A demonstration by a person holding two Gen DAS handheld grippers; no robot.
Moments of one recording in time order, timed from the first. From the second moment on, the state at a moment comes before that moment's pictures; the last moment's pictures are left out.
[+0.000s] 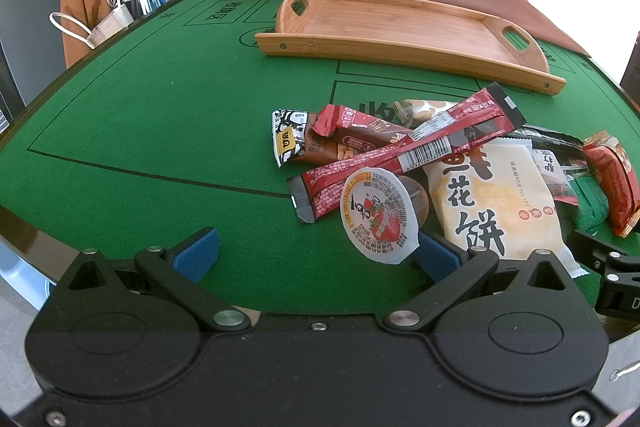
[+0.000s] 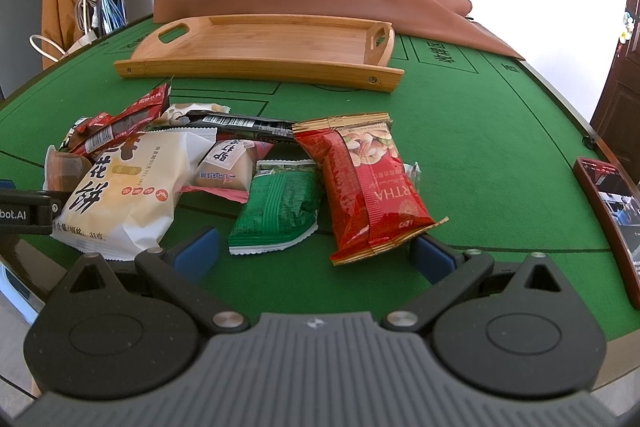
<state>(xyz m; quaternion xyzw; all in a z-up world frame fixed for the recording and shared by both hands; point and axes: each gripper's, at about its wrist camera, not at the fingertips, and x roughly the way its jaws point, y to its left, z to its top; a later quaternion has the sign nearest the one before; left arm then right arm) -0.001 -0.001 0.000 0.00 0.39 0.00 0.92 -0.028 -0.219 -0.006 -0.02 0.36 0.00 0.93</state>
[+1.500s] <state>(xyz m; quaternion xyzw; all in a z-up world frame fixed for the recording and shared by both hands) -0.012 0.009 0.021 -0.03 0.34 -0.06 0.94 -0.025 -0.242 0.017 -0.04 0.31 -0.02 0.95</state>
